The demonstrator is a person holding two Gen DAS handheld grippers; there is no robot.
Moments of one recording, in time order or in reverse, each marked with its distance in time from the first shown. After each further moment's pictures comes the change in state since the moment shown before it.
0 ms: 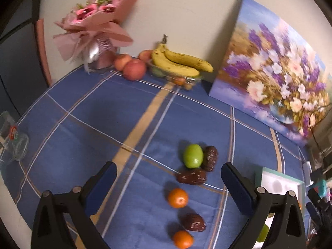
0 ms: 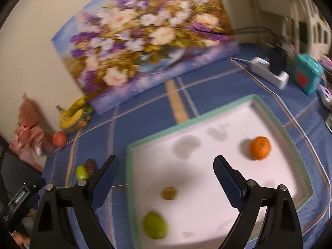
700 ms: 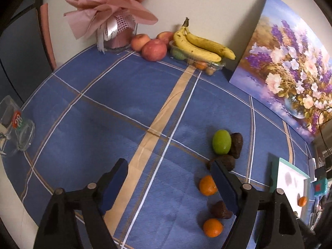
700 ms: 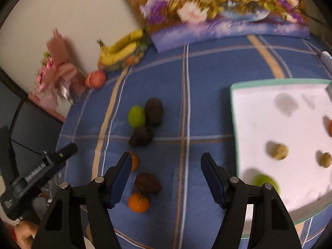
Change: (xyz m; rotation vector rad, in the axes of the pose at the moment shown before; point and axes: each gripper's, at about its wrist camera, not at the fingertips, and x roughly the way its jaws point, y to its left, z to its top) left arm 0.015 0.051 -0.004 -0.047 0.120 0.030; right arm 0.074 0.134 -0.070 -0.166 0.350 0.114
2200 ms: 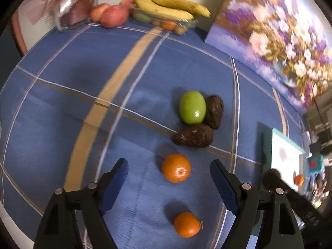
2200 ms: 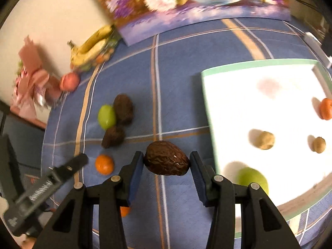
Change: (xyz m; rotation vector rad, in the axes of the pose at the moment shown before) left arm 0.060 -0.056 -0.019 0.103 0.204 -0.106; right arm -0.002 -0.045 0.011 0.146 0.002 -0.100
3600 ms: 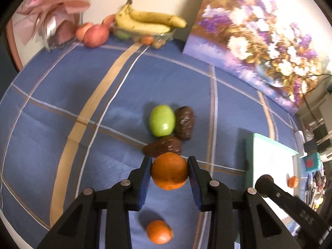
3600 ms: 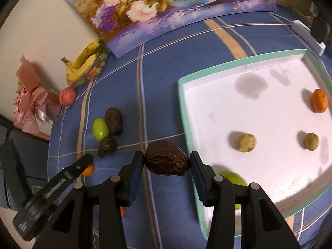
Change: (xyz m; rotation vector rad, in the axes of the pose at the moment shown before) left arm -0.017 -0.038 0.002 0.059 -0.101 -0.042; right arm -0.016 -0.031 0.010 0.074 -0.019 0.009
